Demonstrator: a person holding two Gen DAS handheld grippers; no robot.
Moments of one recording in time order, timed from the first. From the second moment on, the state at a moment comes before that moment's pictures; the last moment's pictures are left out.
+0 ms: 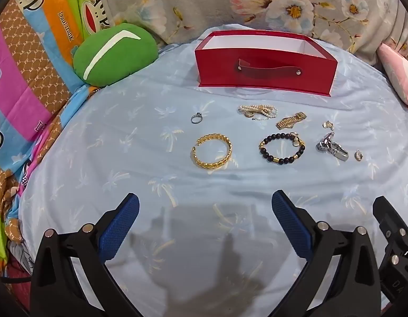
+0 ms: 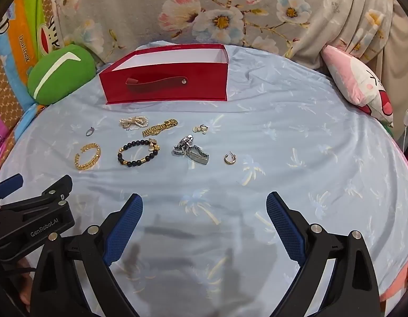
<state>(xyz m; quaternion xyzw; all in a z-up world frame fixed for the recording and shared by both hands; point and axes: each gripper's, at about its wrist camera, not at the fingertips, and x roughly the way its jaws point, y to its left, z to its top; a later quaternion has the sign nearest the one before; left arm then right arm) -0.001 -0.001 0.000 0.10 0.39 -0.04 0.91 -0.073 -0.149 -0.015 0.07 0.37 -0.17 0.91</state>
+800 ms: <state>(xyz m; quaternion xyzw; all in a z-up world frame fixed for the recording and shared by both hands) -0.002 0.002 -0.001 0.11 0.40 -0.05 0.91 -0.073 -0.136 -0.010 0.06 0.36 -0.16 0.92</state>
